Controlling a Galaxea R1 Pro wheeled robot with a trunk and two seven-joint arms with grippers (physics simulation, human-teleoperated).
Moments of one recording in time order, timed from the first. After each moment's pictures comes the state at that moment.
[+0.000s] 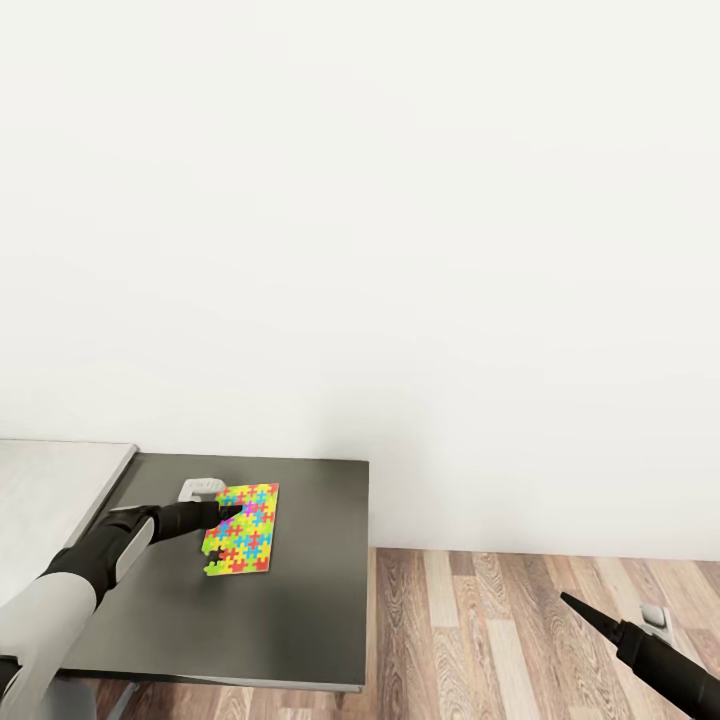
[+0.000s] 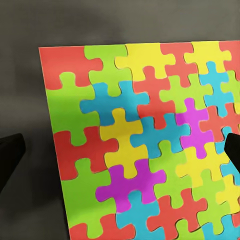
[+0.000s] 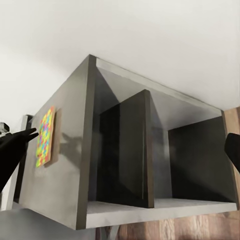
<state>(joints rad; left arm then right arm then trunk) -0.81 0.30 -0.11 -0.45 0.21 0.34 -0.53 -0.07 -0.36 -0.41 -1.06 -0.59 0.55 1.07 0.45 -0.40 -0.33</state>
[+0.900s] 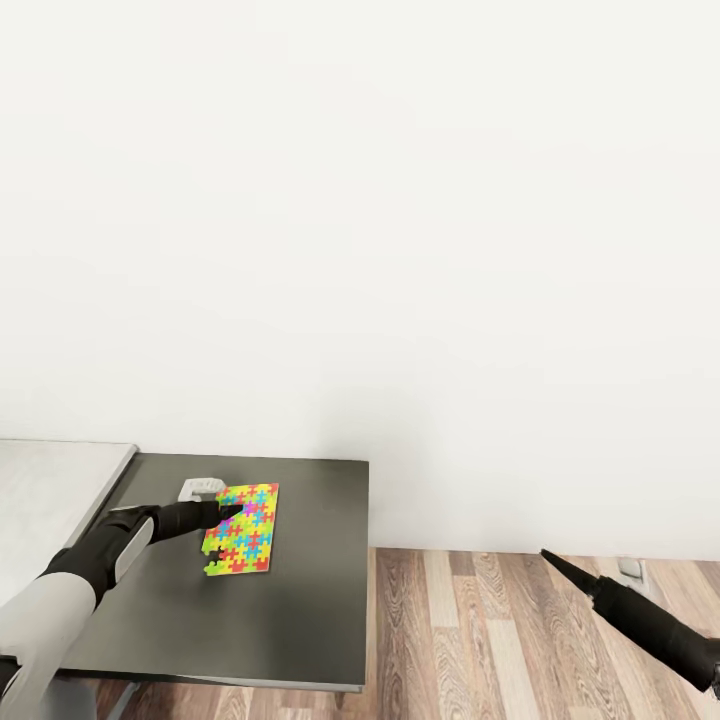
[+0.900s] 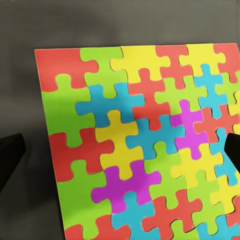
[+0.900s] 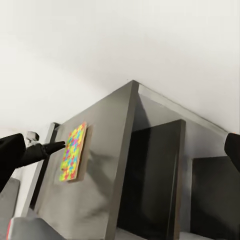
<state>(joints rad) -0.81 0.30 -0.11 -0.45 0.22 0.34 -0.55 -0.13 -0.31 -0.40 -1.21 -0.60 0.58 1.06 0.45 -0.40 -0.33</state>
